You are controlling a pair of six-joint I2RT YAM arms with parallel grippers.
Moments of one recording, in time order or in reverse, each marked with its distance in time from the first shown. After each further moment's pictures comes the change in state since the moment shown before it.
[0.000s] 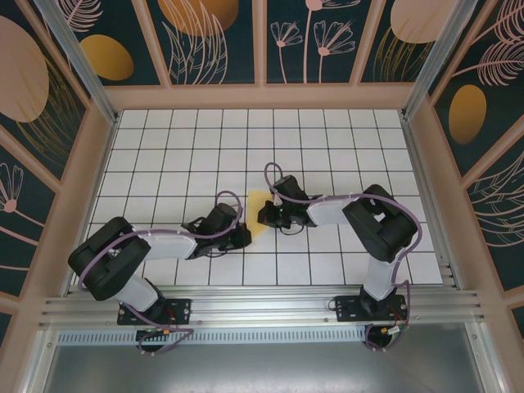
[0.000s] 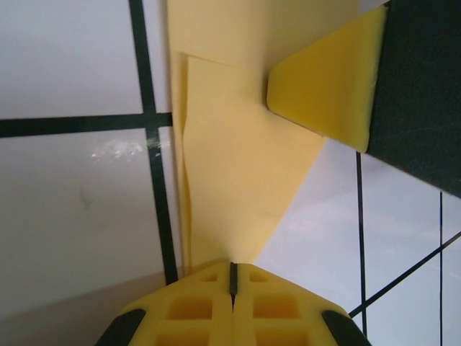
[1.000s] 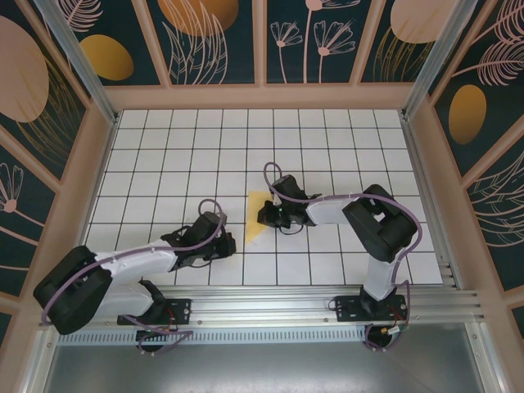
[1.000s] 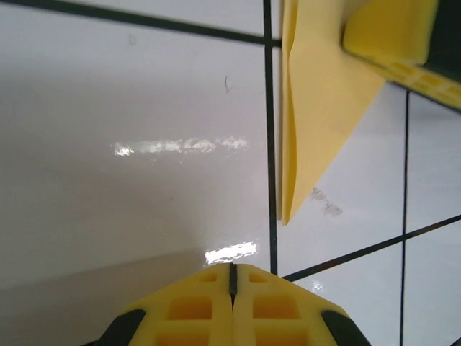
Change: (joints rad) left arm 0.000 -0.301 -0.084 -0.263 -0.086 -0.016; right arm 0.004 0.000 0.015 -0.030 0.013 -0.003
